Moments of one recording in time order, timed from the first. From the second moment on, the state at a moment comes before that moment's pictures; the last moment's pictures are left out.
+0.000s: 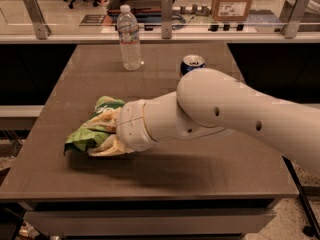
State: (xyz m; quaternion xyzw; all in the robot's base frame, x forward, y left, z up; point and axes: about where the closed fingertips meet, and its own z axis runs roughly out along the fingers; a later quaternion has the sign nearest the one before) arm 0.428 0.136 0.851 -0.72 0.47 0.20 0.46
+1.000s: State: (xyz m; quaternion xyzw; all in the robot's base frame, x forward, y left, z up) arm 0.435 0.124 0.897 -0.73 0.39 0.21 0.52
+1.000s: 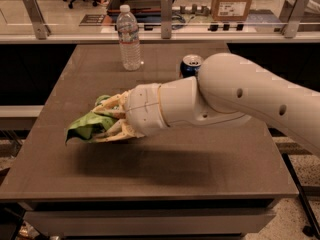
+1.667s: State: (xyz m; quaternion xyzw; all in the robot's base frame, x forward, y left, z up) arm 0.453 0.108 0.963 -0.74 0.28 0.19 0.59
